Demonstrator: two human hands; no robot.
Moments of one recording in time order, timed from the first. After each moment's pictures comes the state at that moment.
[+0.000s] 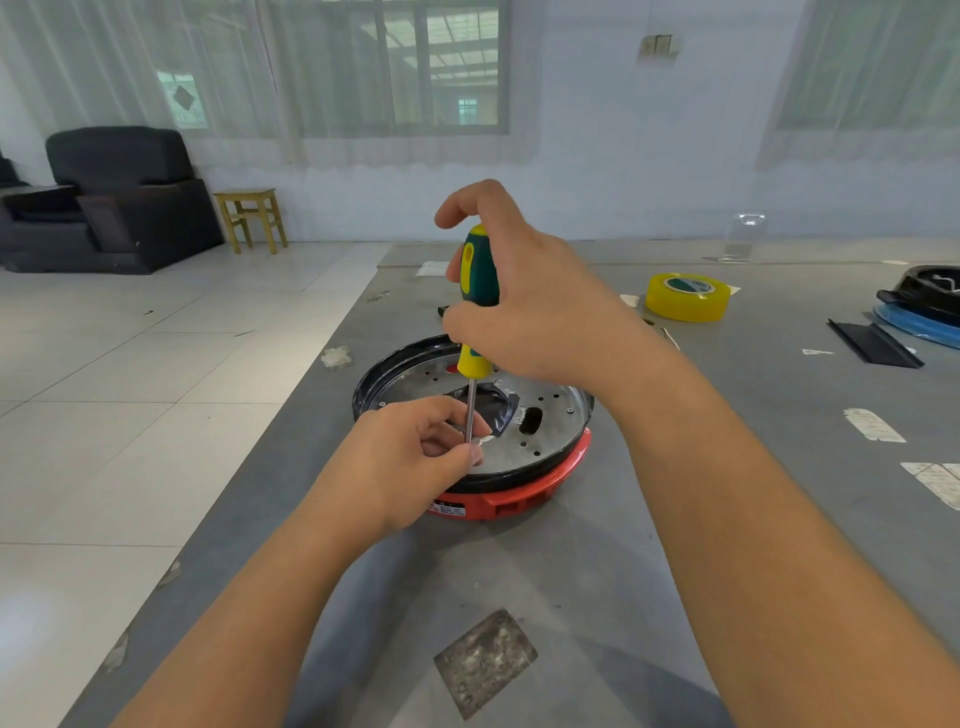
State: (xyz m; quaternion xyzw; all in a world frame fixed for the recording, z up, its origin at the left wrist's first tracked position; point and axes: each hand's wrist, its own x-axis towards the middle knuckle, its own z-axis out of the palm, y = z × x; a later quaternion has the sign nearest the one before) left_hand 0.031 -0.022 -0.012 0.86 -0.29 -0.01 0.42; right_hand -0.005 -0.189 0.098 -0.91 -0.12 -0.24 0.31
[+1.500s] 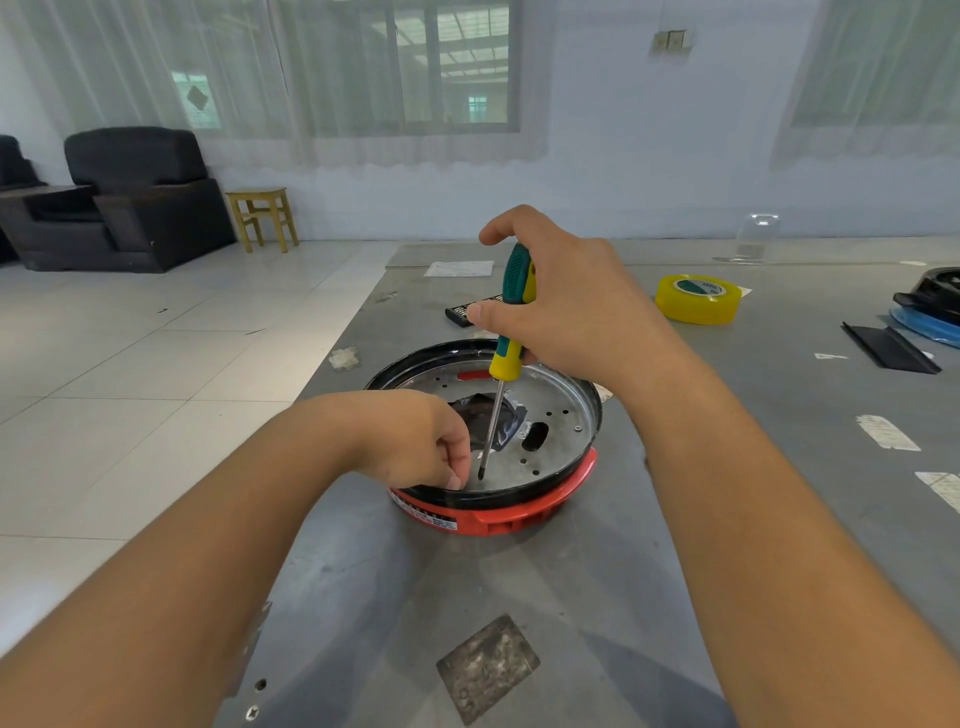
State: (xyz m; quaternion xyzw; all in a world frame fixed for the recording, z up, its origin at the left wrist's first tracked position) left_hand 0.058 -0.036 0.049 0.91 -0.35 -0.23 0.05; right_hand 0.002 -0.213 0.093 -0.92 -0.05 -0.26 0.27
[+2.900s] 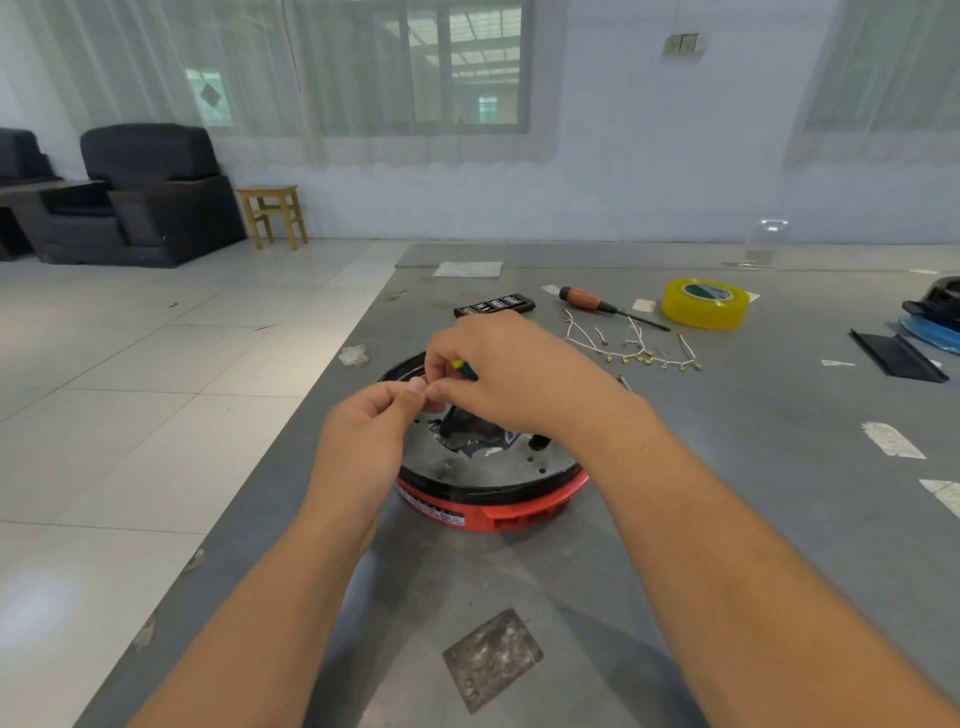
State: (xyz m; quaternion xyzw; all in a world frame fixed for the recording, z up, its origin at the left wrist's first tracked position) left_hand 0.043 -0.021 -0.021 0.69 -0.10 0.05 0.71; right_hand 0.028 -0.182 0.055 -0.95 -0.21 -0.17 0.13
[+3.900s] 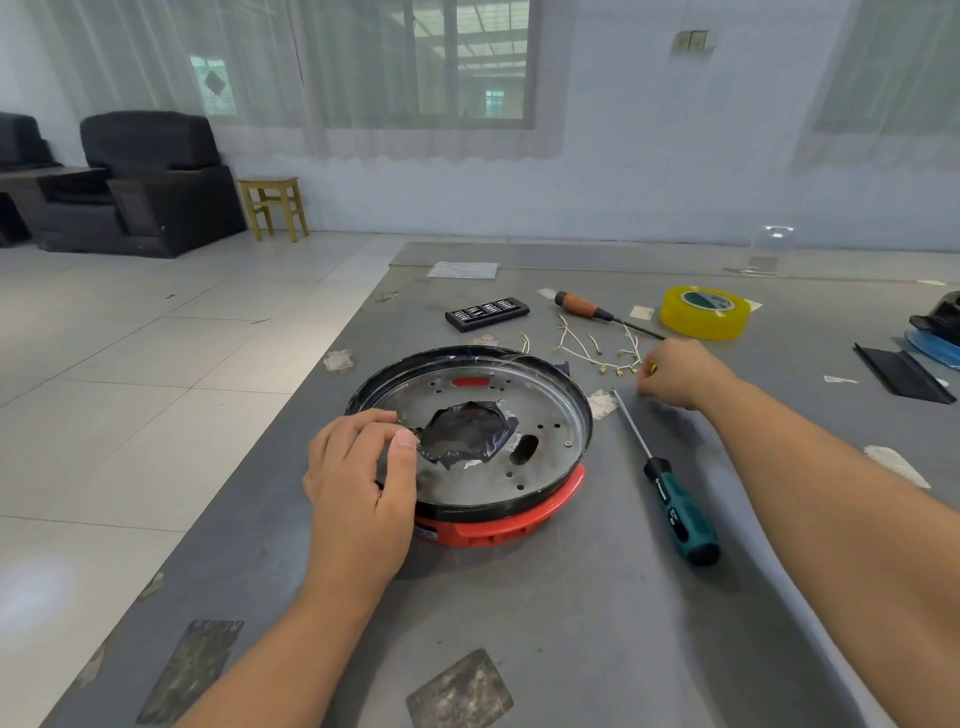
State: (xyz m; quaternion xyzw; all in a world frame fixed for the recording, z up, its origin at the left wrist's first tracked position) left_hand 0.034 -0.038 -0.064 0.82 -0.13 0.26 0.49; right_hand 0.096 -0.406 -0.005 -0.98 0.20 -0.01 0.08
